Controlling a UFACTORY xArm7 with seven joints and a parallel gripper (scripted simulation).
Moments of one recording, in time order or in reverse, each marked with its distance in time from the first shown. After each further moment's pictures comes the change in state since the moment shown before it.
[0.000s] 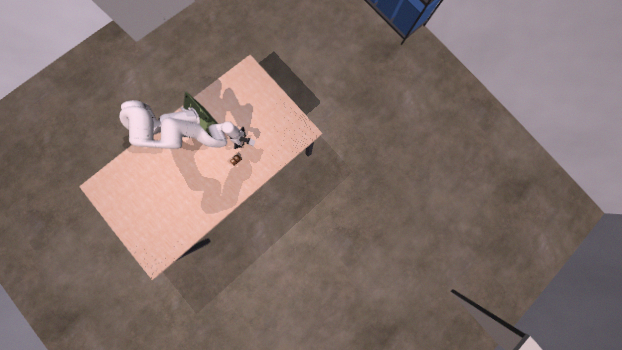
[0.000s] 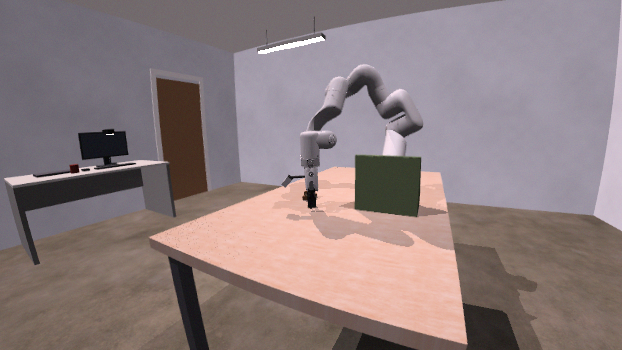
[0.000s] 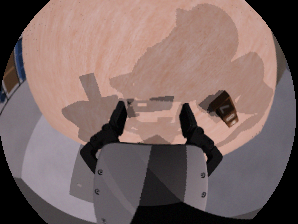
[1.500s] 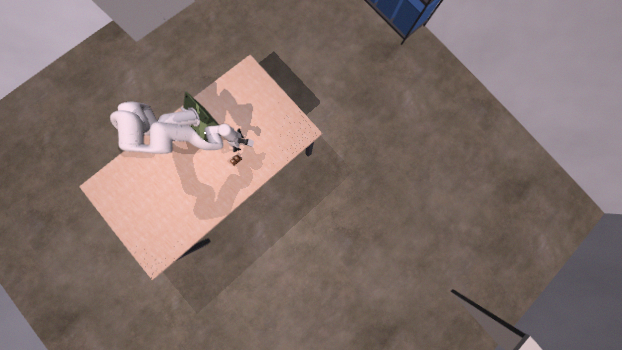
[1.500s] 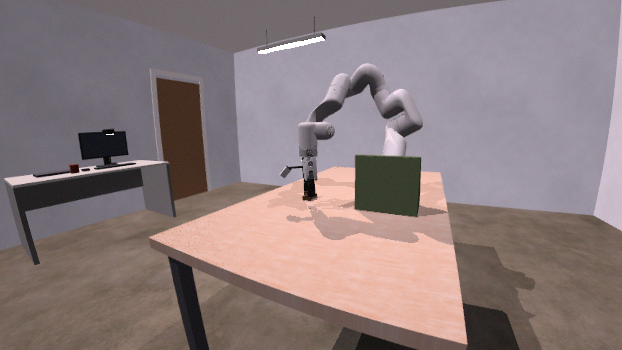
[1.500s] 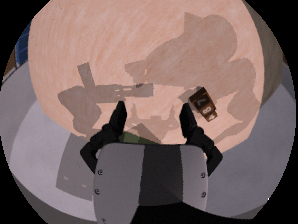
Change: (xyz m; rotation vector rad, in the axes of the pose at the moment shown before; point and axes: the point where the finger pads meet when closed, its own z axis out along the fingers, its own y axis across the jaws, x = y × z) arm 0.006 0.028 -0.037 -0.001 0.001 -0.144
